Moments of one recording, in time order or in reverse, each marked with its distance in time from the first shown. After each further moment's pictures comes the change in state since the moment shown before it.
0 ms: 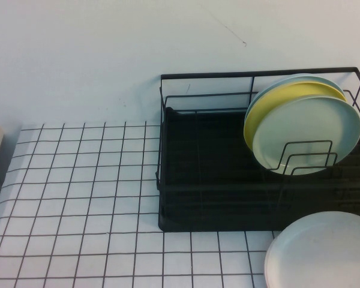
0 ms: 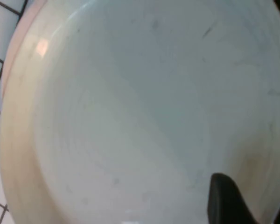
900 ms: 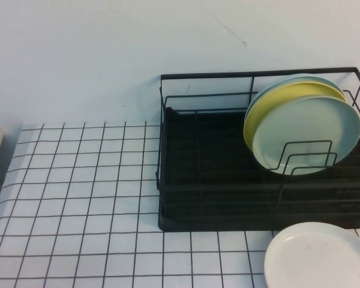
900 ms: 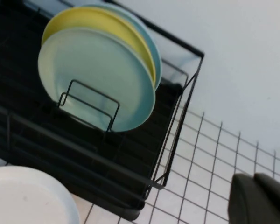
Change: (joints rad) right arm 0.000 -0.771 -0.096 -0.215 -0.122 0.103; left arm 0.000 0.000 0.000 0.000 0.000 0.000
